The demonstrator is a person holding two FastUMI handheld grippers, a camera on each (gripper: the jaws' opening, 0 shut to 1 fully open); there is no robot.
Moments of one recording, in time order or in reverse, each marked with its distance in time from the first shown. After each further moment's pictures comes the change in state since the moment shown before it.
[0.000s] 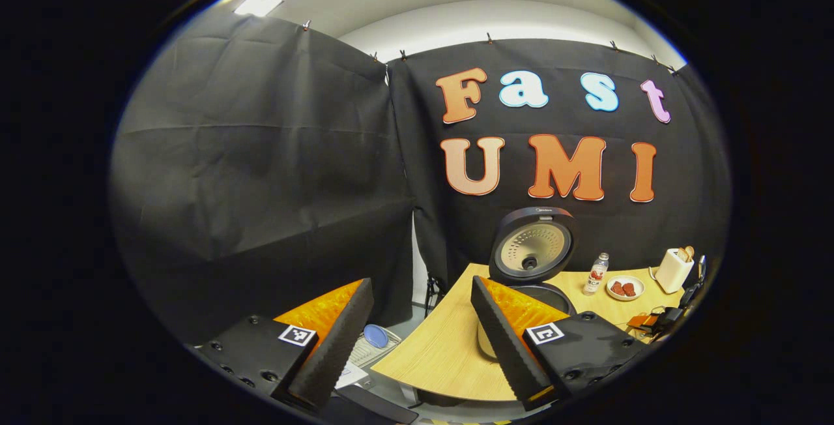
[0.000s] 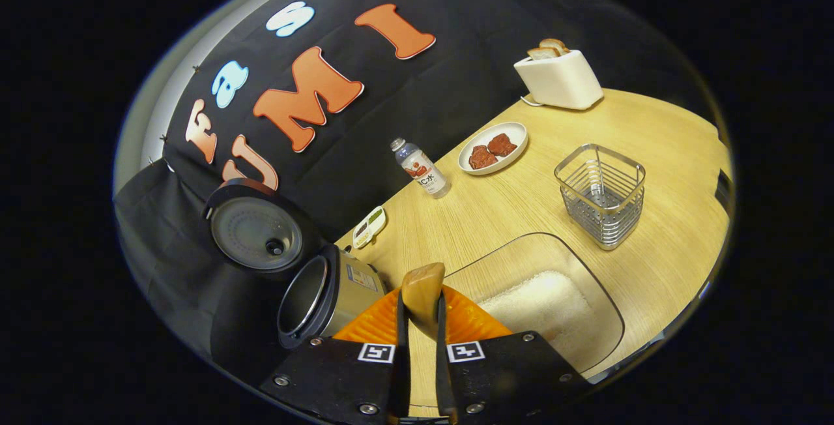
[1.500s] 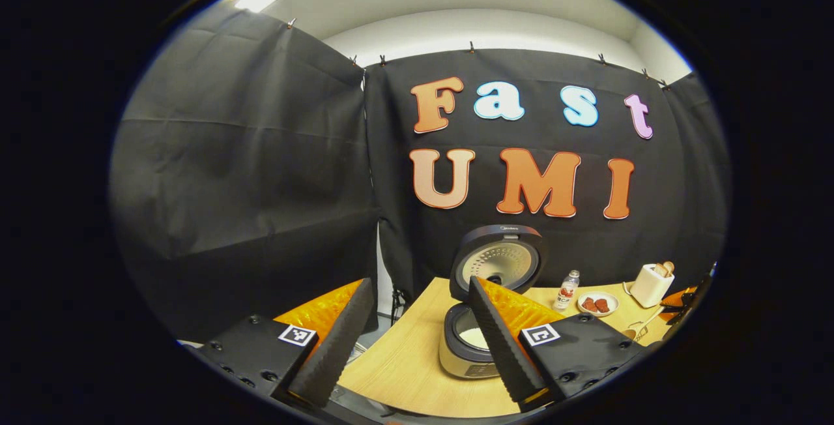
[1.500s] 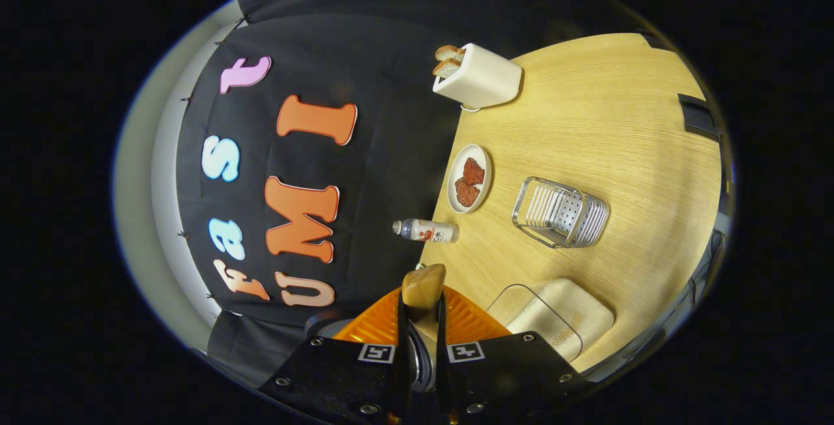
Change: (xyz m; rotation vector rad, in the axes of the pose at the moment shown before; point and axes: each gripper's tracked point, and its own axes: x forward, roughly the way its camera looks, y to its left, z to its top) left arm 0.037 -0.054 0.017 -0.047 -0.055 -0.141; right arm -0.066 -0.030 0.130 0.601 -0.086 0.115
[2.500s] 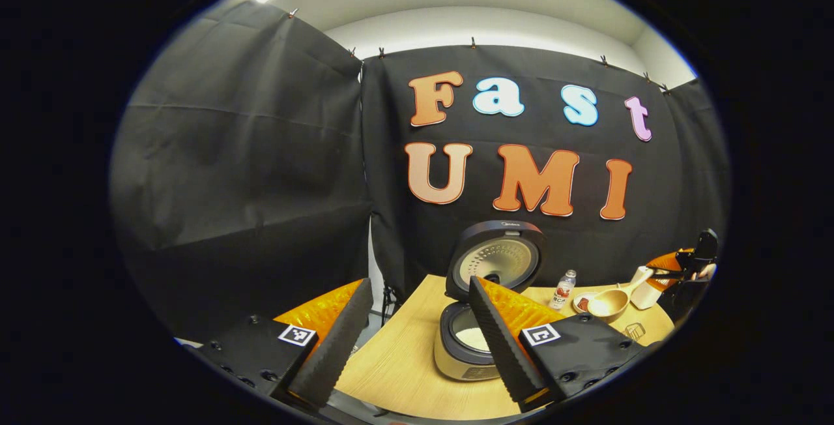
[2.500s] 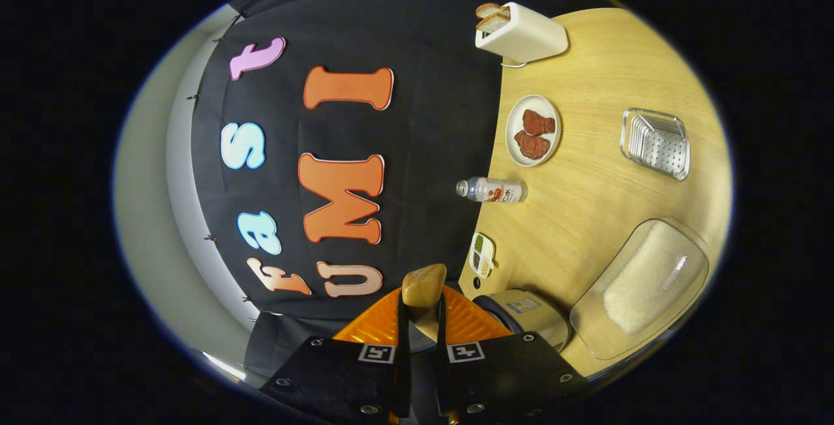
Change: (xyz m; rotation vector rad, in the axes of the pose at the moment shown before) left arm 0.023 0.009 -0.012 -0.013 0.018 -0.034; right arm 0.061 0.128 -0.079 0.049 0.130 0.120
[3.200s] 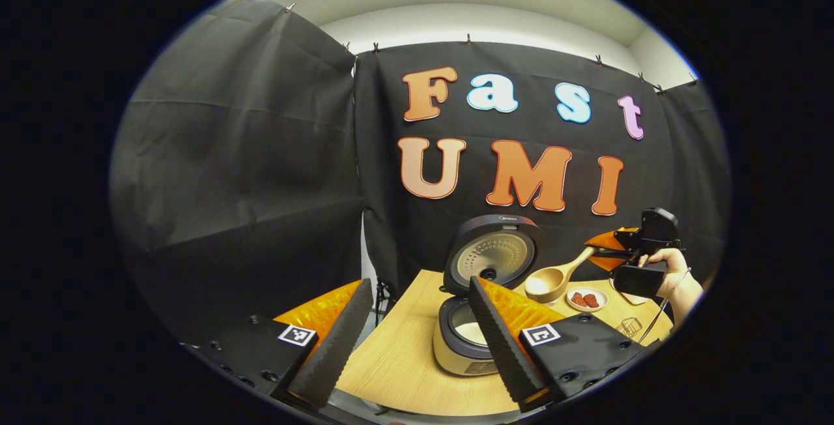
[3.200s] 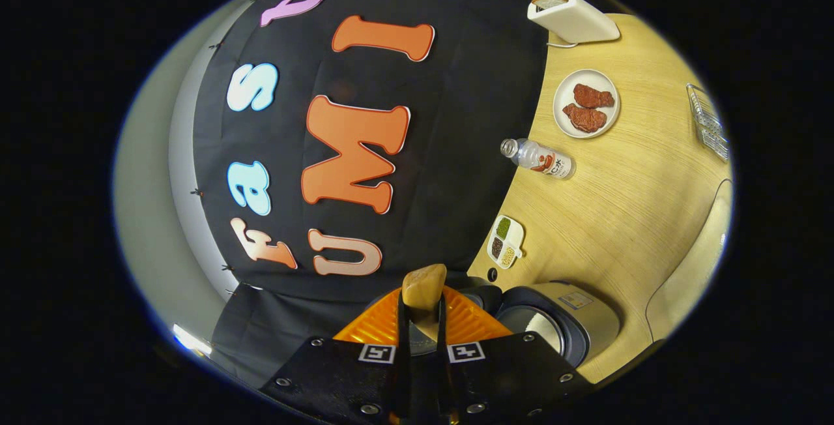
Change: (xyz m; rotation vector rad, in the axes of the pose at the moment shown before) left arm 0.001 0.009 -0.002 -0.009 0.027 -0.040; right arm 0.099 0.040 -0.078 -0.165 0.046 0.011
